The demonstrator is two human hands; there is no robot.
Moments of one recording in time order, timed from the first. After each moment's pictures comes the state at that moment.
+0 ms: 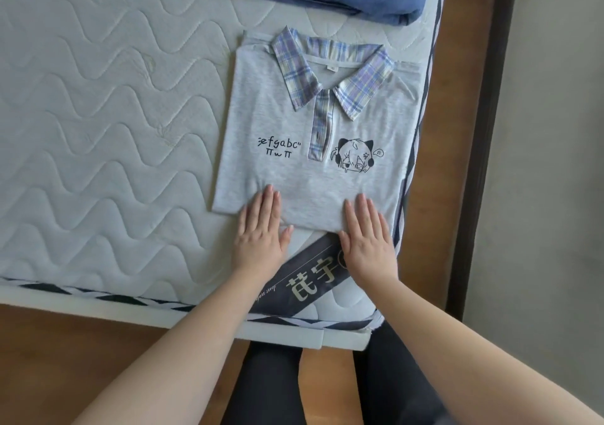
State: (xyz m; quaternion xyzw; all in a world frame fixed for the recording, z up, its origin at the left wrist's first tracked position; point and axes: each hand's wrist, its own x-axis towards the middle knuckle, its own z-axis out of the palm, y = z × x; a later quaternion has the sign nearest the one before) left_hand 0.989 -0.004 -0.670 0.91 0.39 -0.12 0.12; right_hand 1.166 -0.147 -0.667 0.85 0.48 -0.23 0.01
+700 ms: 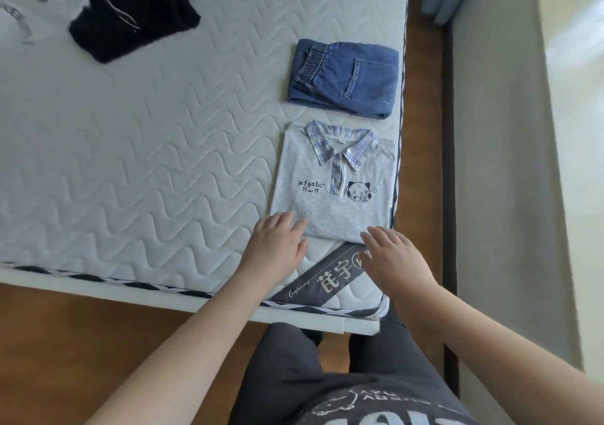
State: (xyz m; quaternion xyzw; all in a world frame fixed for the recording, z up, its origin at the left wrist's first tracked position) left_hand 0.940 0.025 -0.405 0.95 0.27 -0.05 0.12; right_hand 1.128 -0.143 -0.421 0.80 0.59 -0.10 0.05
